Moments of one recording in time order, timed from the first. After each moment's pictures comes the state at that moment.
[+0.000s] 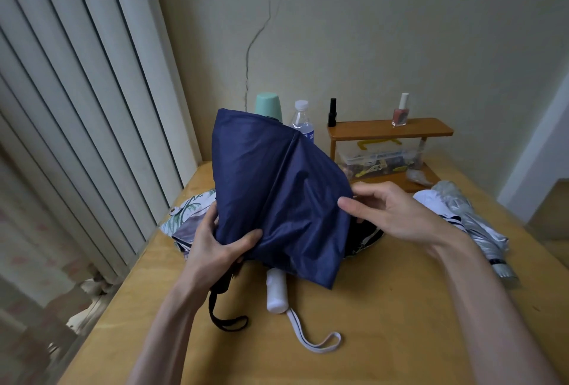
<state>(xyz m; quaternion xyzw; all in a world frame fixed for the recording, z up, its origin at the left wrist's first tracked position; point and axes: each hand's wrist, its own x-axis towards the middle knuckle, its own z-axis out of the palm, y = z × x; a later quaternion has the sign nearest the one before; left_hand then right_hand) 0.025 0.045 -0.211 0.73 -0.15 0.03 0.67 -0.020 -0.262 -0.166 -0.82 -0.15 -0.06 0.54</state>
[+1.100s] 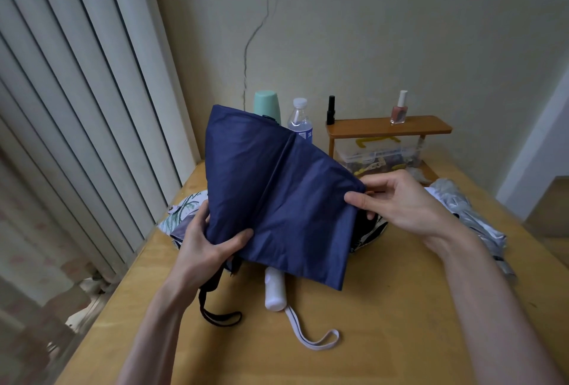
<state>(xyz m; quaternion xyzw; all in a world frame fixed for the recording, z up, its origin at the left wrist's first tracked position) 0.034 0.063 -0.218 0.75 -0.14 0.02 0.65 -0.025 -0.269 -0.160 -0.81 -0.08 -0.09 0.57</state>
